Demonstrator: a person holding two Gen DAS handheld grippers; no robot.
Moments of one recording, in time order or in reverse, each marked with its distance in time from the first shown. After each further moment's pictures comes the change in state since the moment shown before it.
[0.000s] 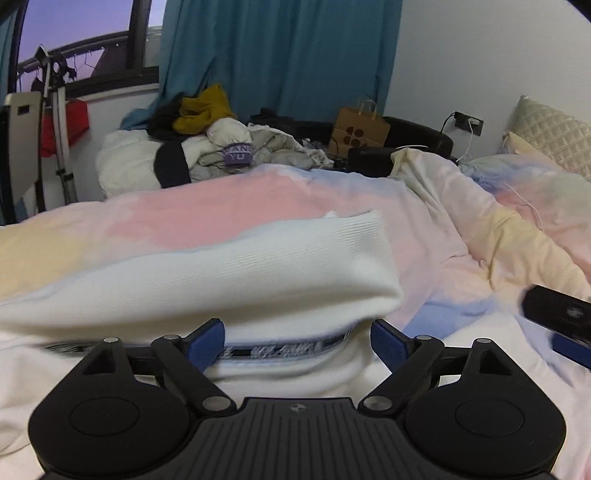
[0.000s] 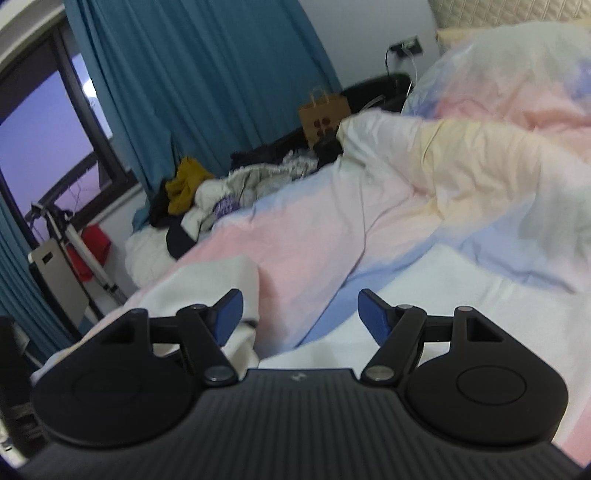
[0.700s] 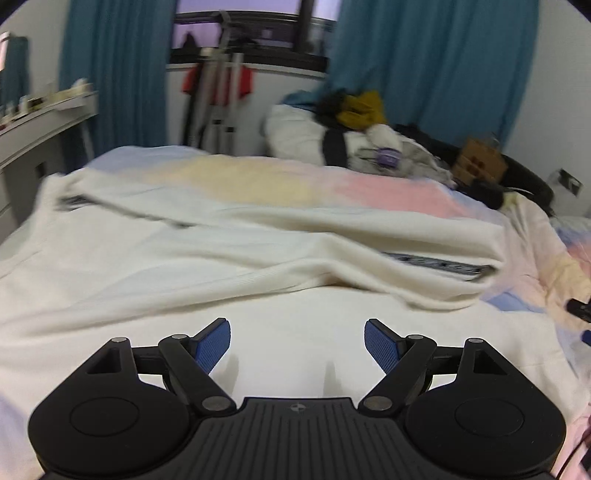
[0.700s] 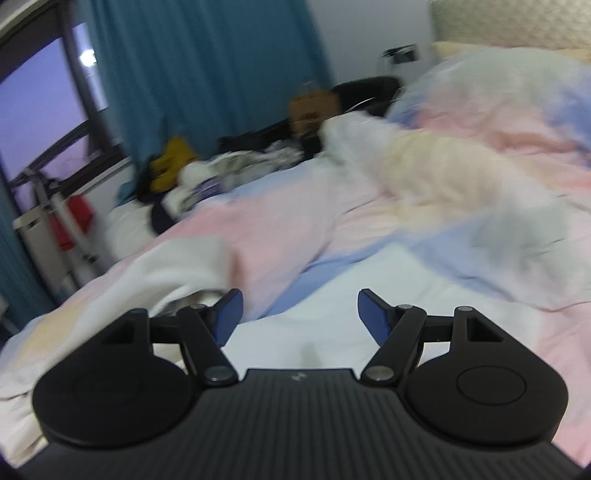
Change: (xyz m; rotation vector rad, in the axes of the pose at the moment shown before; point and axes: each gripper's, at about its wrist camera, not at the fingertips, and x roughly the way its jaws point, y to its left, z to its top) left arm -0.296 0.134 -0.069 -0.294 0.041 0.288; right arm -0.041 -0.006 0.004 -0.109 0.076 -0.032
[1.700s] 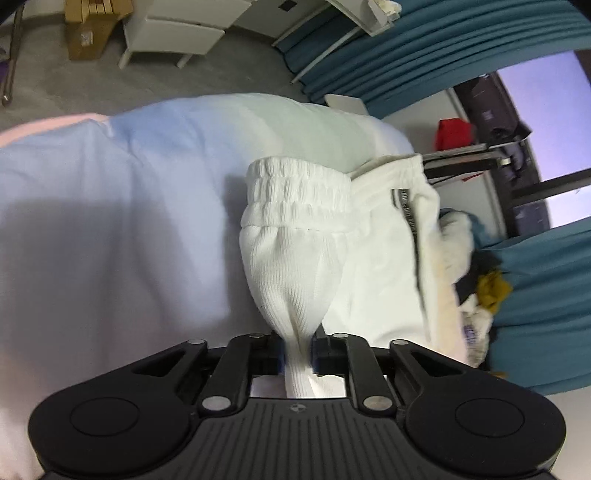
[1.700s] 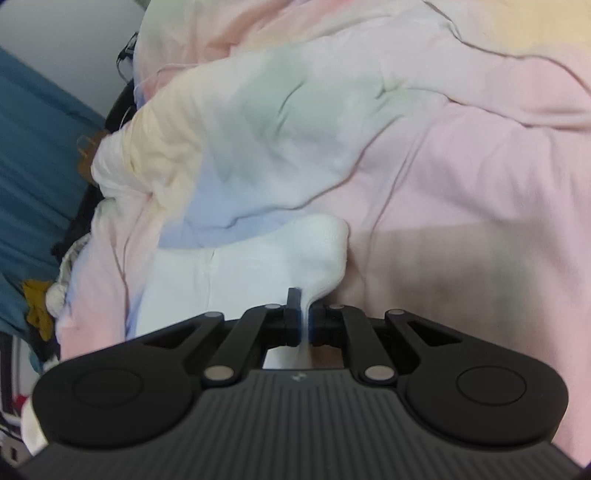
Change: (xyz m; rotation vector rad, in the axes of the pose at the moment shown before) left arm -0.033 0.397 -0.075 -1.055 0.055 0.021; right arm 0.027 -0.159 -0.054 0.802 0.055 -0.404
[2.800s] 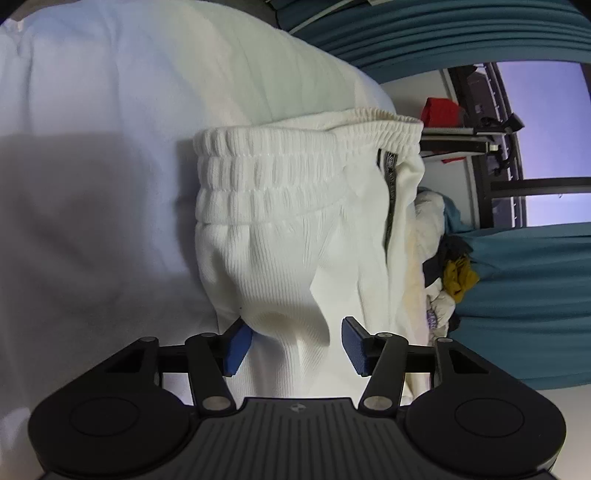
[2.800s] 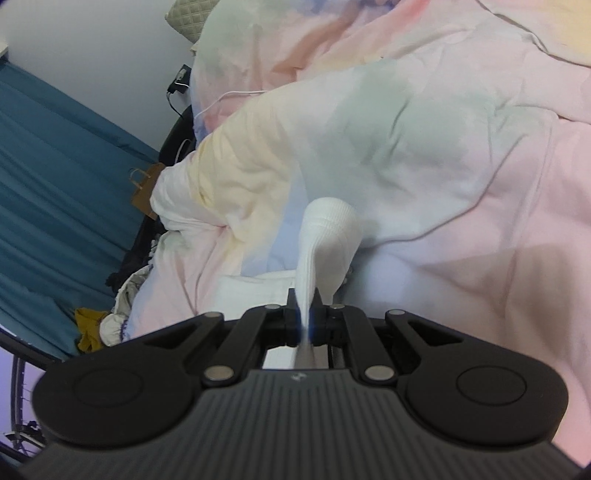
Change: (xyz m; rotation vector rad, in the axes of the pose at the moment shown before) left arm 0.052 -0.008 -0.017 -0.115 0.139 -0.148; right arm 0.012 0.044 0.004 0.025 -0.104 0.204
